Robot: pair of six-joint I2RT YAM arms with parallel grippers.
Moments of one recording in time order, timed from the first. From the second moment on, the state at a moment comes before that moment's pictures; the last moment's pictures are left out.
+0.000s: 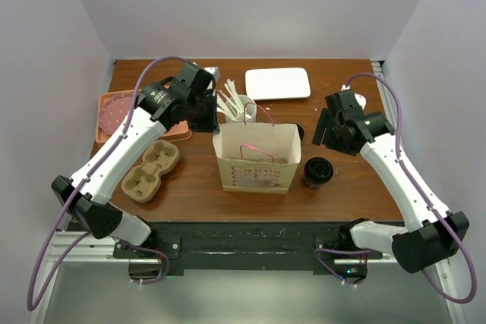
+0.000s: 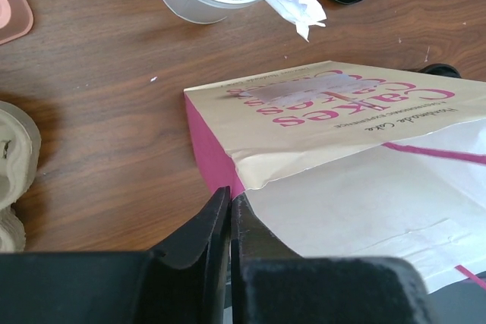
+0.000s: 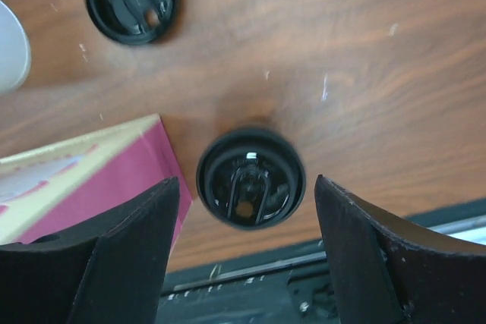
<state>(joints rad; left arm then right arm) -0.62 1.48 1.69 -1.15 0.01 -0.53 0.35 1.22 1.25 -1.09 0.31 0.62</state>
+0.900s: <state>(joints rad) -0.62 1.47 1.69 -1.15 0.08 -0.48 0.35 1.21 1.04 -1.05 0.25 0.86</state>
